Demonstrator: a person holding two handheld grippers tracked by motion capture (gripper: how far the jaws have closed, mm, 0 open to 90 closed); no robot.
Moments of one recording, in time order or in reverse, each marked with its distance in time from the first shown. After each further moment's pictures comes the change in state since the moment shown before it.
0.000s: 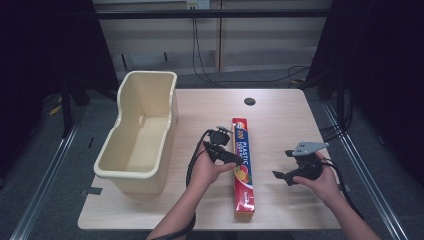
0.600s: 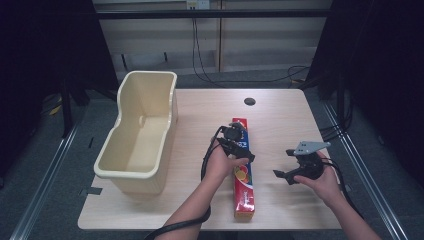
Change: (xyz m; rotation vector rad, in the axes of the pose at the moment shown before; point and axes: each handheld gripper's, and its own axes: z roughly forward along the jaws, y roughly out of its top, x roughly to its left) left arm -0.016 0.025 0.031 0.100 0.018 0.004; right arm -0.002 0.000 -0.002 -0.014 -0.006 0.009
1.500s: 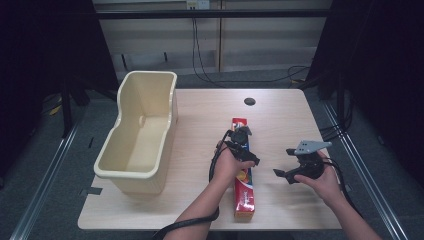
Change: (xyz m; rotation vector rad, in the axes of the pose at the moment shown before) left arm -0.008 0.000 0.028 0.080 0.052 -0.029; right arm -0.001 0.001 -0.001 -0.012 0.005 0.006
